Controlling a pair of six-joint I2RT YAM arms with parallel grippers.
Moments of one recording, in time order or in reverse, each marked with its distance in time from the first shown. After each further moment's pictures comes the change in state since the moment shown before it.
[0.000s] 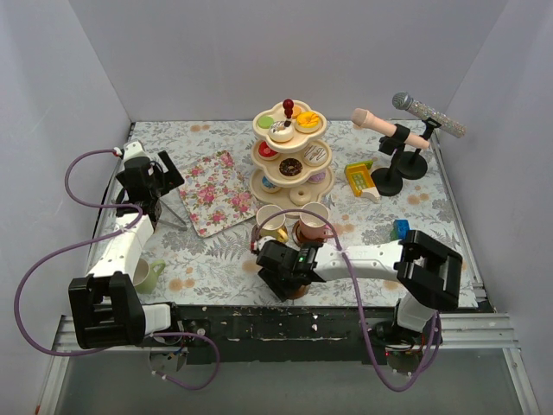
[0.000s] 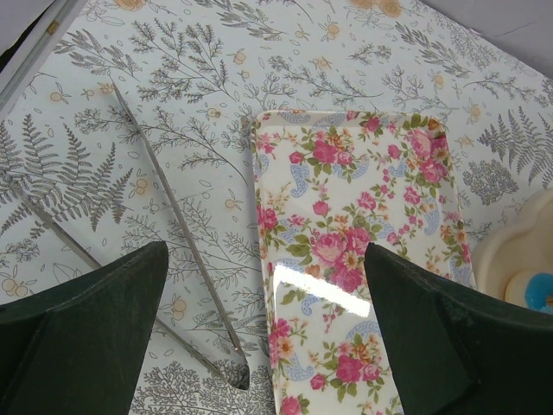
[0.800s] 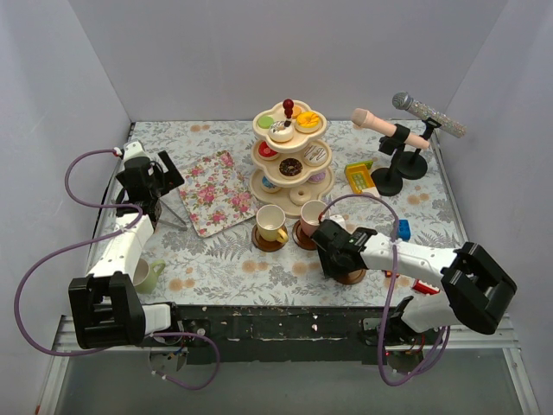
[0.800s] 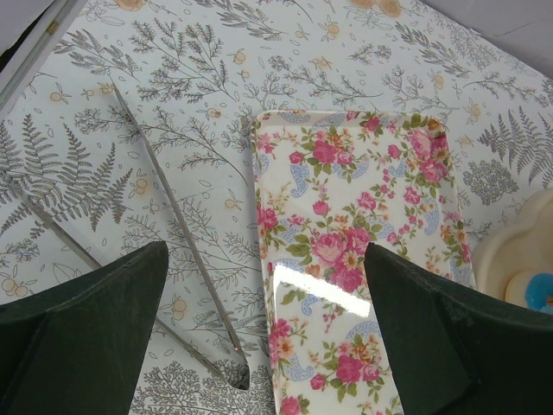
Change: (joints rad) left arm 0.000 0.000 0.000 0.000 0.000 0.000; right arm -0.359 -0.312 -0.303 -0.115 0.164 0.161
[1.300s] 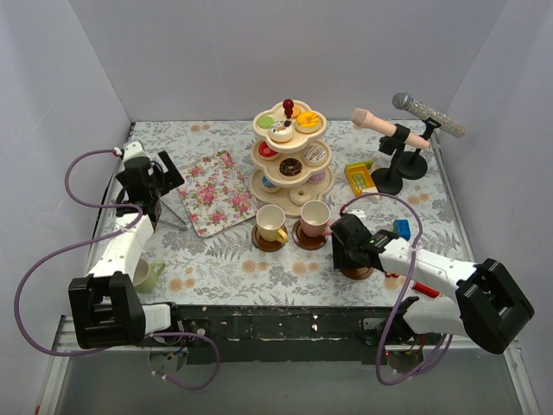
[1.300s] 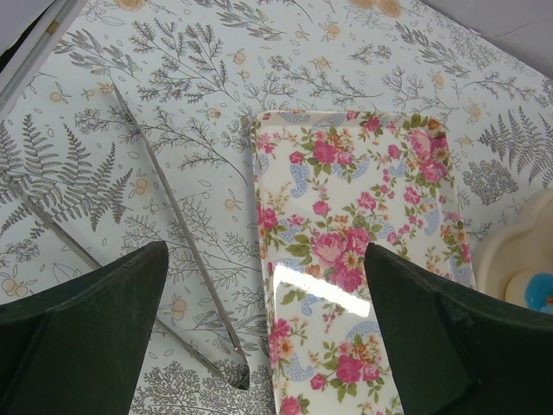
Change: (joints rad) left arm 0.000 0.000 0.000 0.000 0.000 0.000; right arm -0.165 -0.137 -0.121 0.115 0.006 0.015
